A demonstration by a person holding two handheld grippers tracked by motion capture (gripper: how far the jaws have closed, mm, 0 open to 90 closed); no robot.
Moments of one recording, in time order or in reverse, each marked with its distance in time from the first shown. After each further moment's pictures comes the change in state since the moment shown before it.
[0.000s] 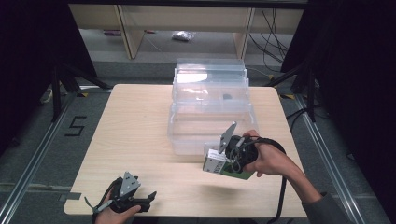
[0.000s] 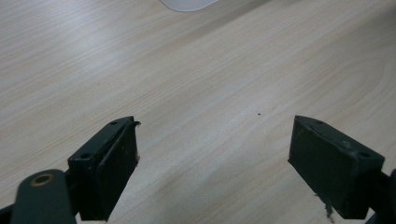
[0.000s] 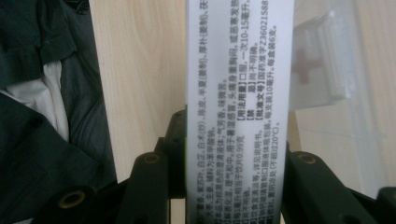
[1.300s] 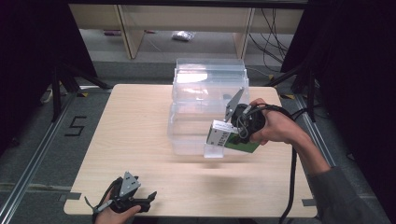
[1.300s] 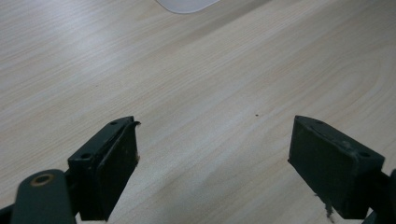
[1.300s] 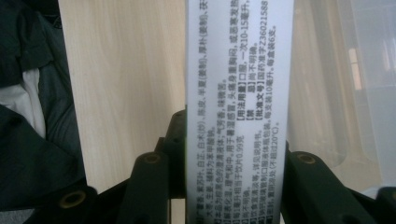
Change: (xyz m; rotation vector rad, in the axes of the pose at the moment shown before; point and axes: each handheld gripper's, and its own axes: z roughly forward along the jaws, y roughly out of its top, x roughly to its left) left arm 0.001 0.001 -0.002 0.018 -0.022 0.028; right arm -0.051 0.018 -0.057 -0.027 -0.042 -0.034
